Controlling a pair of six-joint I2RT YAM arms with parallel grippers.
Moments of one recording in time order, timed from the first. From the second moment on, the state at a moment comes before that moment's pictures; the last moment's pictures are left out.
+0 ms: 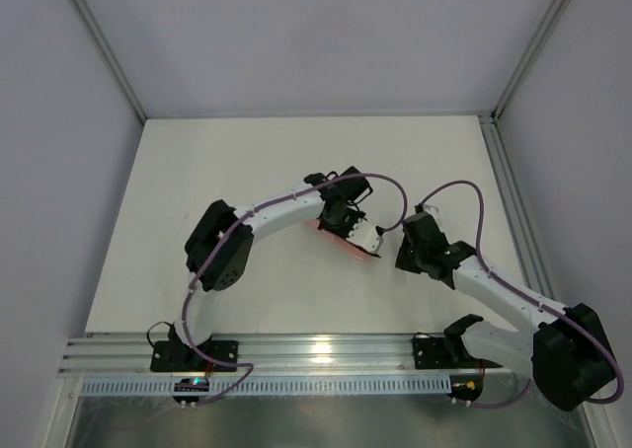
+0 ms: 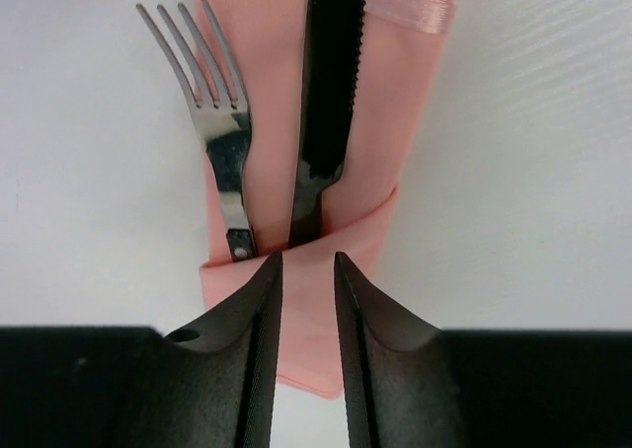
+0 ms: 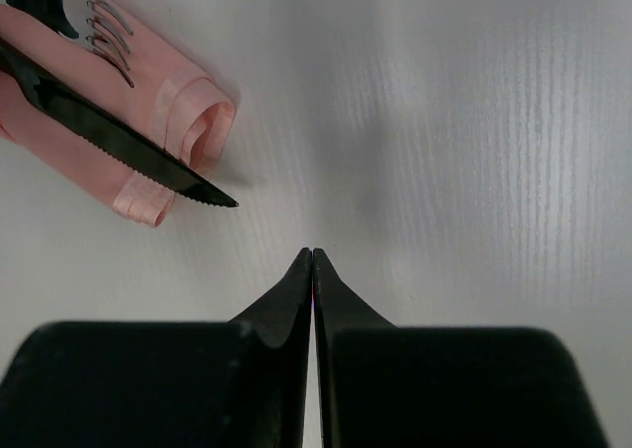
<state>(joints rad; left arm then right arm) -0.87 2.09 1.68 -0.83 0.13 1.30 0.49 1.06 0.53 -0.43 0.17 0.68</state>
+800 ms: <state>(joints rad) -0.46 2.03 1.56 -0.50 -0.20 0.36 0.62 1.31 0.57 -0.31 0.24 0.84</state>
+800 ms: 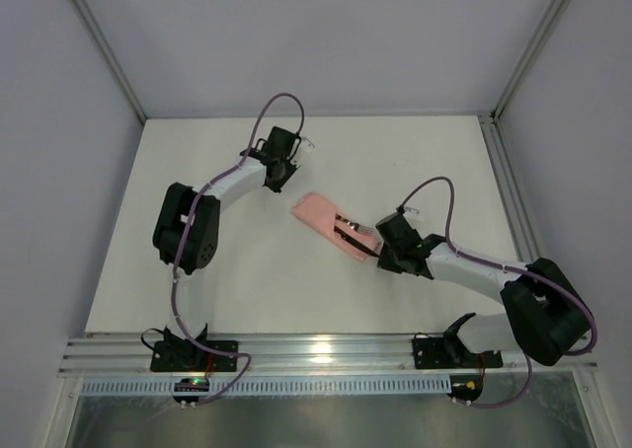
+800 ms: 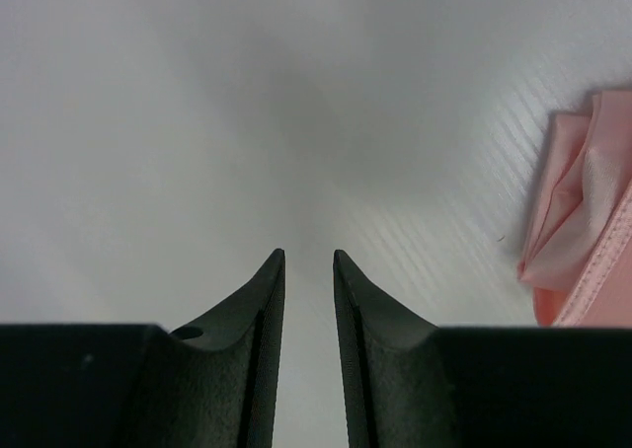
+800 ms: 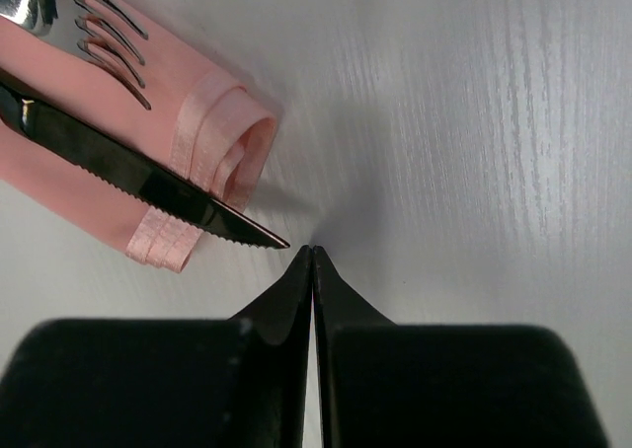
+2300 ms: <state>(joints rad) -0.51 2.09 1.44 -0.31 -0.25 0.40 0.67 1.60 0.84 -0.34 0.29 0.82</state>
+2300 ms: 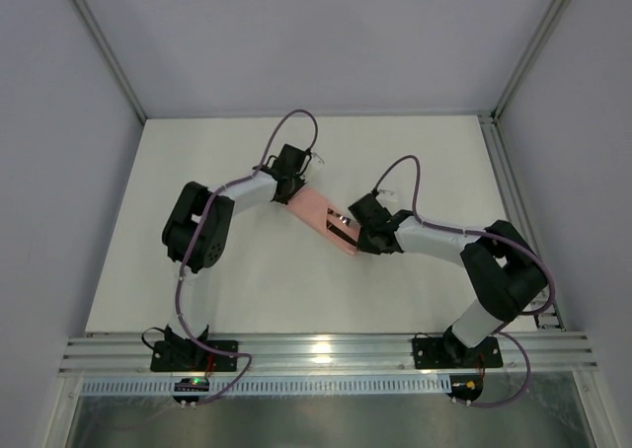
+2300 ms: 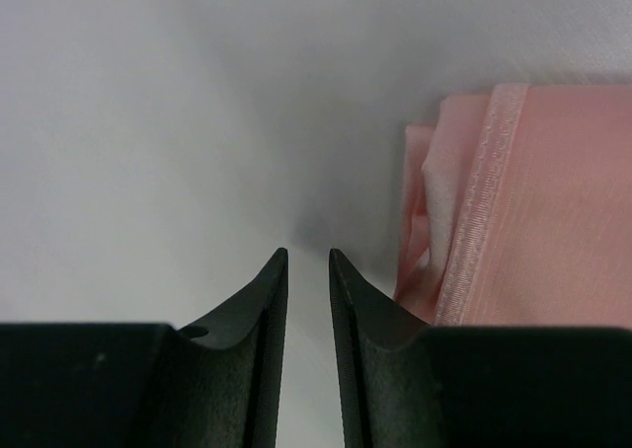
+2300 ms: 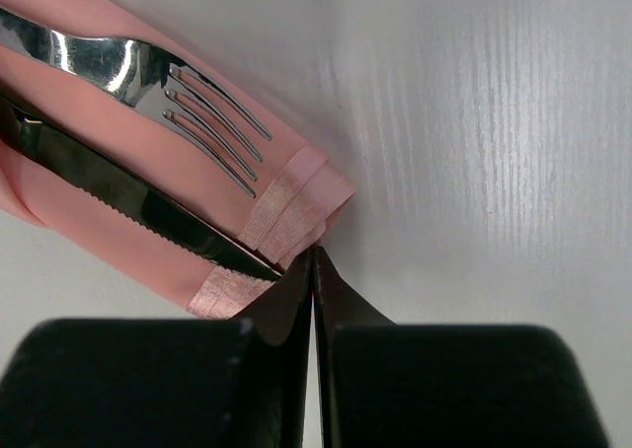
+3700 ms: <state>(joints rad) -0.37 1.98 1.39 -0.40 0.08 0.16 0.69 1.78 1.08 -0.28 -0.02 -0.01</state>
